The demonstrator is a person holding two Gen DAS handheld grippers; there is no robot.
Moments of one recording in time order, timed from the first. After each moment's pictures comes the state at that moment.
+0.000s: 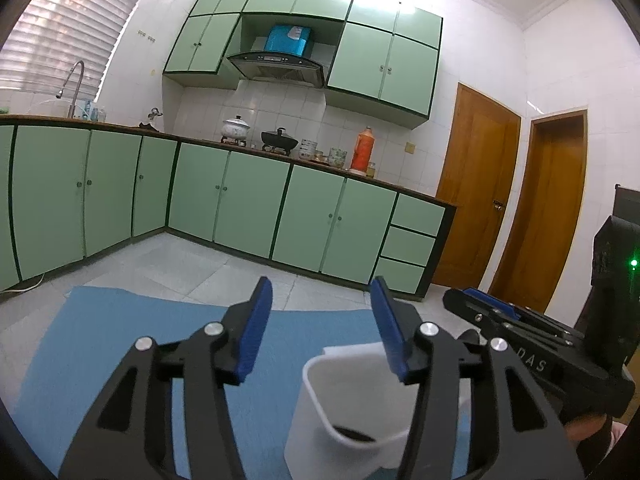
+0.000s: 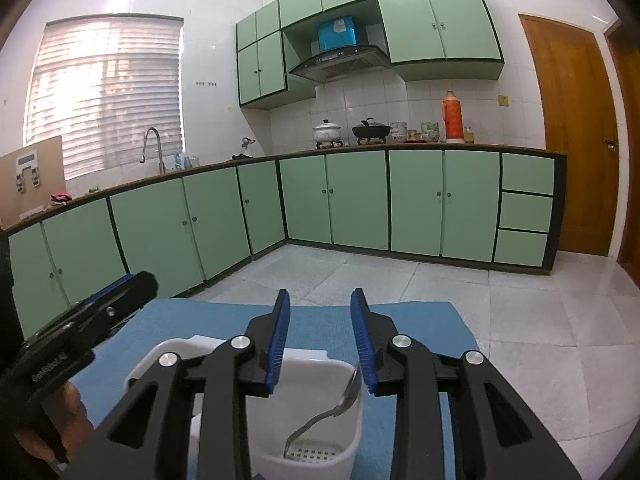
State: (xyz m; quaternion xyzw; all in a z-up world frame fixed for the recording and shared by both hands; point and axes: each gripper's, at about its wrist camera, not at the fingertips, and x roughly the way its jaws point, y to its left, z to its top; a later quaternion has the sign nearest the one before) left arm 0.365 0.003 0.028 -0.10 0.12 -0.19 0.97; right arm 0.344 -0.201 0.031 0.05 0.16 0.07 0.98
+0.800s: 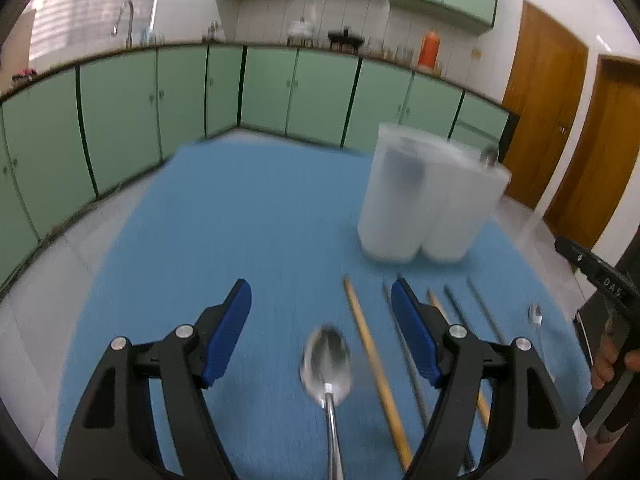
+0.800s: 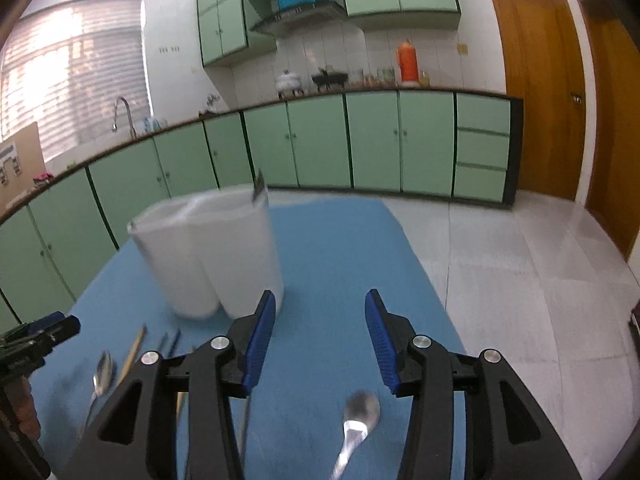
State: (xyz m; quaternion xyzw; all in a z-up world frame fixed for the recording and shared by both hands) left arm 0.240 0.050 -0.029 -0.06 0.34 -0.08 0.94; right arm 0.217 -0.258 -0.022 0.07 0.27 0.02 0.96
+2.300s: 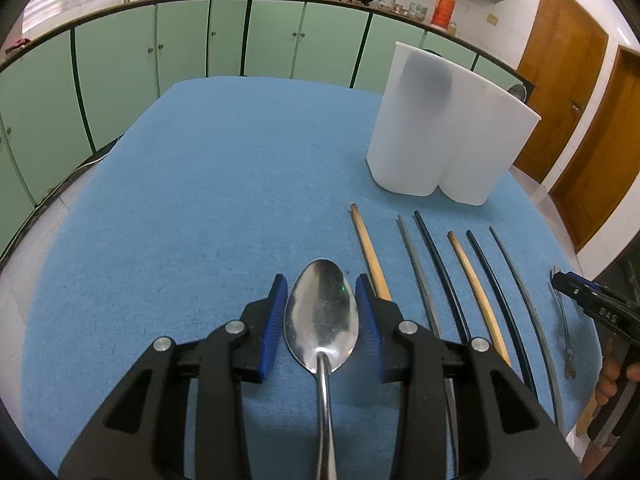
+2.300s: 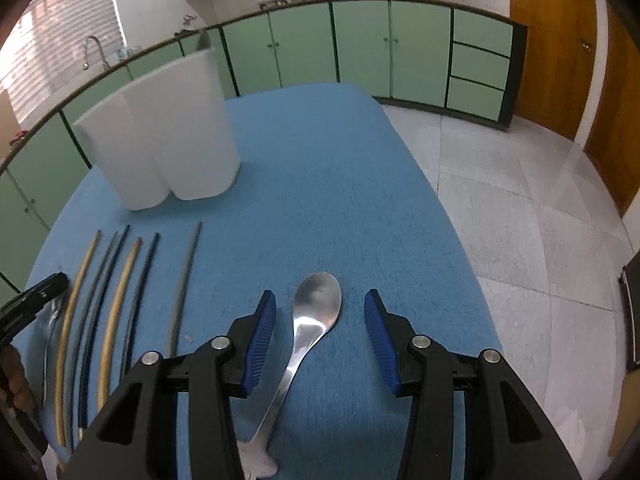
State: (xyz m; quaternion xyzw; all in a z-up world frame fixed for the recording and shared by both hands) left arm 0.254 0.045 -0.069 -0.06 0.41 -0.07 0.91; right arm 0.231 -0.277 -0.083 0.07 0.43 0.01 0.90
